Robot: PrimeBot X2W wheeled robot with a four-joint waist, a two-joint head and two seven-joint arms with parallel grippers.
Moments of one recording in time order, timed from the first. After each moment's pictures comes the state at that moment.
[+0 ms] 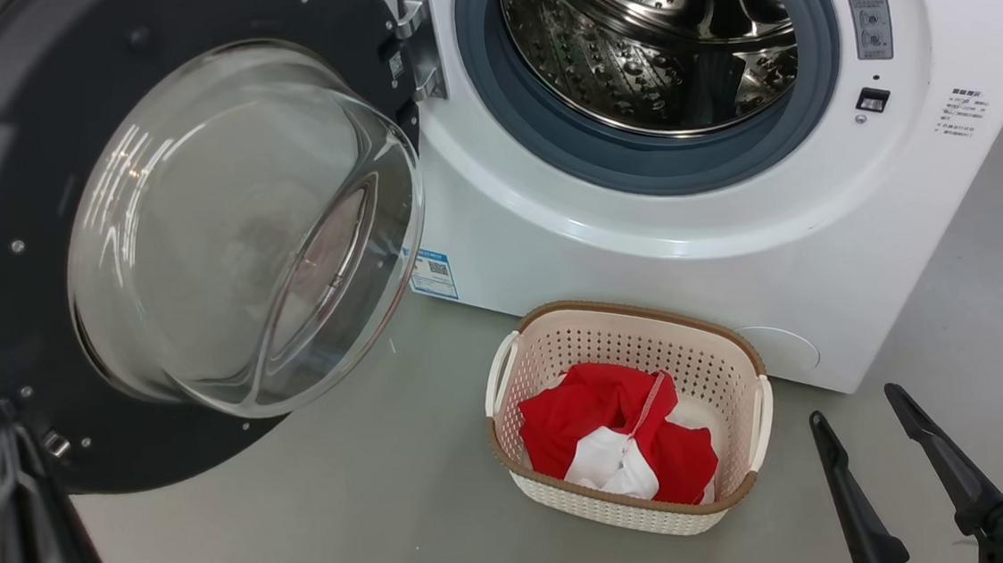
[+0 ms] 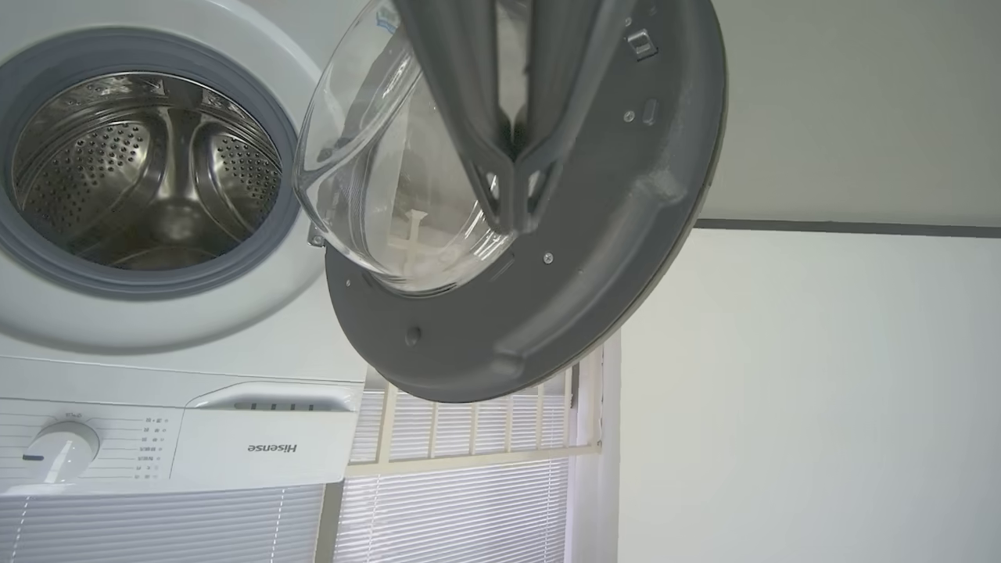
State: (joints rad) left arm 0.05 0.37 -0.11 -0.33 -0.48 0.56 -0.25; right arm 0.27 -0.03 -0.02 -0.26 0.13 0.13 -0.12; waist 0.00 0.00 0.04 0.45
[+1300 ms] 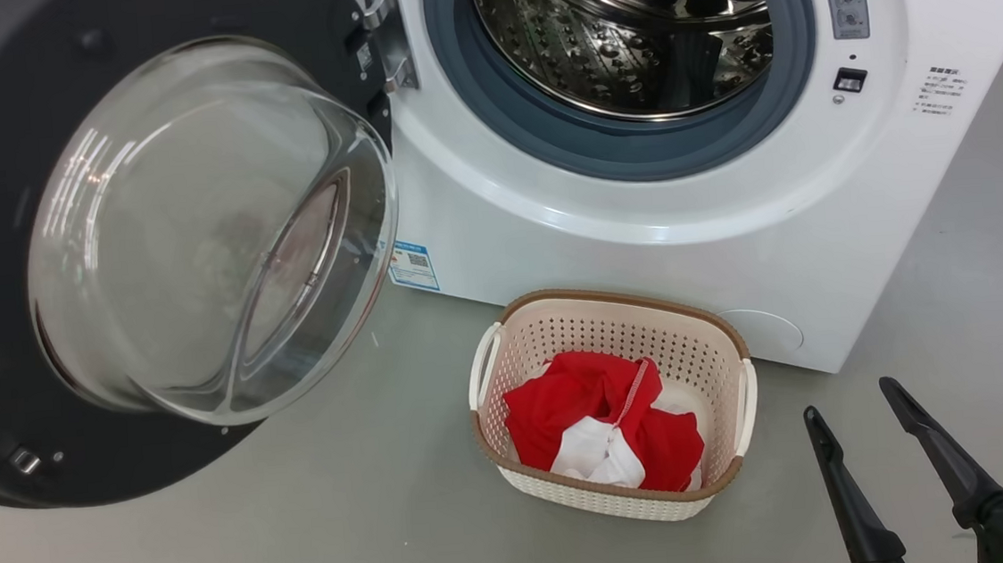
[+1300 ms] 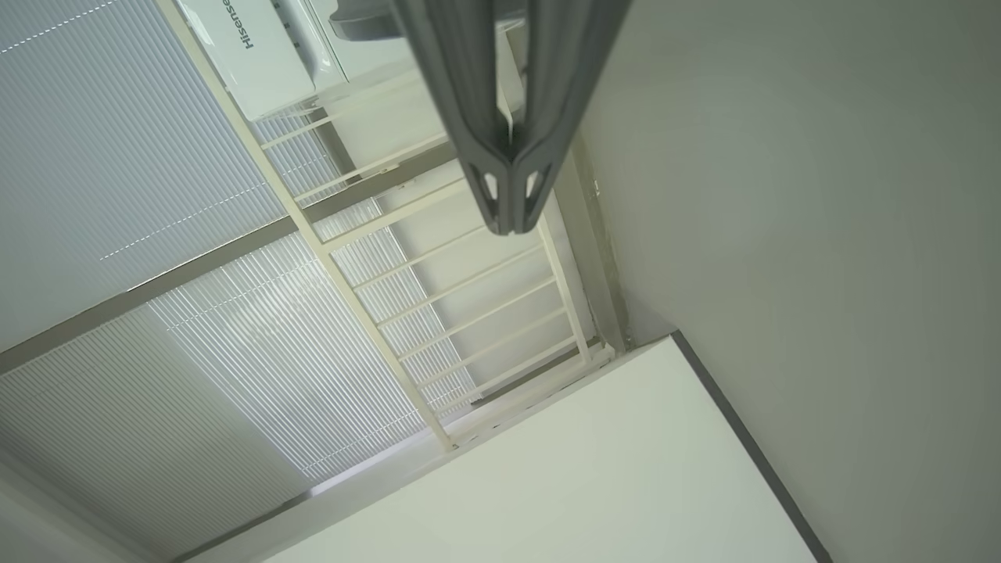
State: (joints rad) left arm -0.69 0.33 0.48 0.42 -1.20 0.29 0.04; right arm 0.26 -0.03 -0.01 -0.29 0.11 0.13 -0.07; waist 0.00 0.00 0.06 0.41
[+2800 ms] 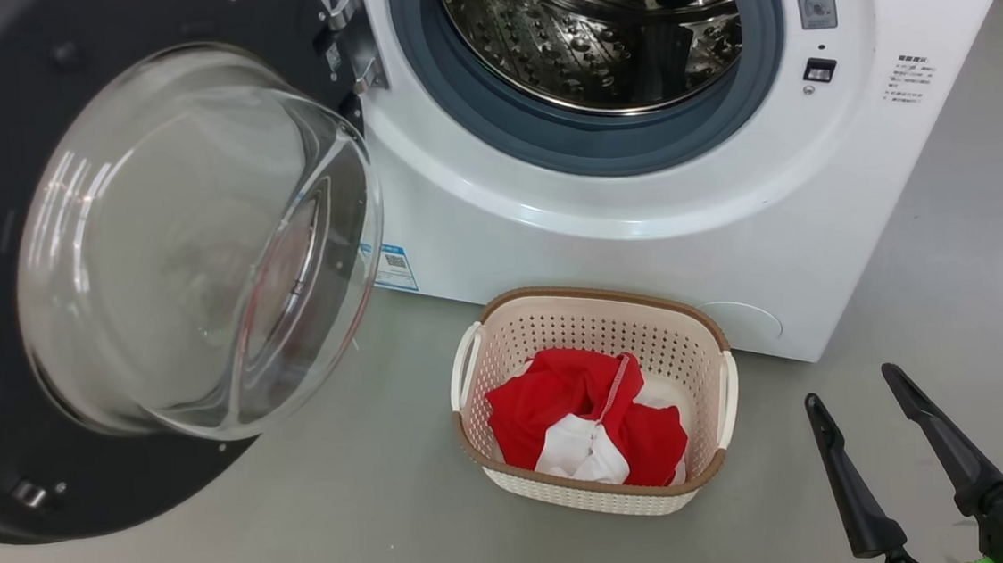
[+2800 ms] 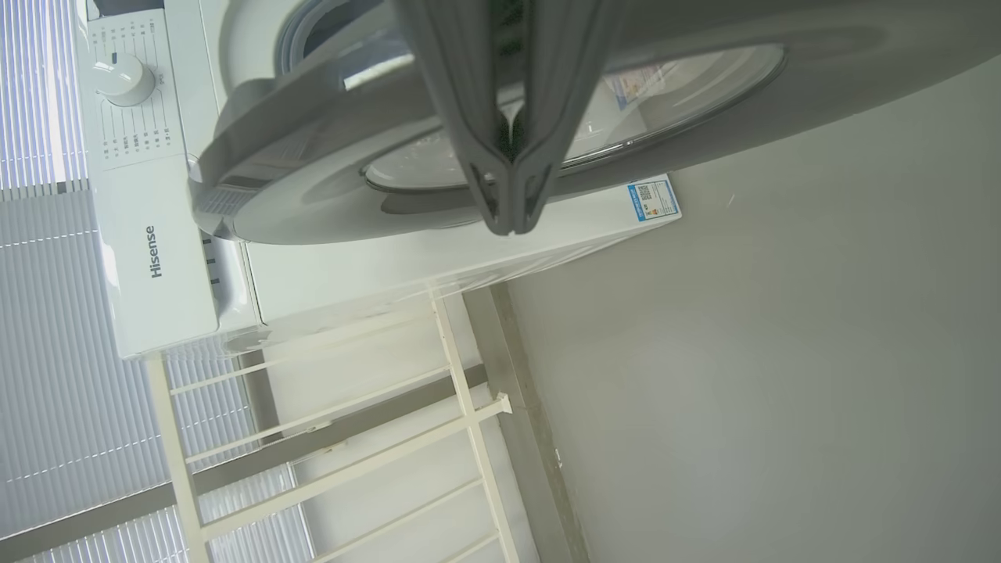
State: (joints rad) left arm -0.83 0.47 0.31 0.76 -1.30 0.22 0.62; right arm 0.24 -0.03 -0.01 -0.30 0.11 0.13 -0.07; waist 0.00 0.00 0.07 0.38
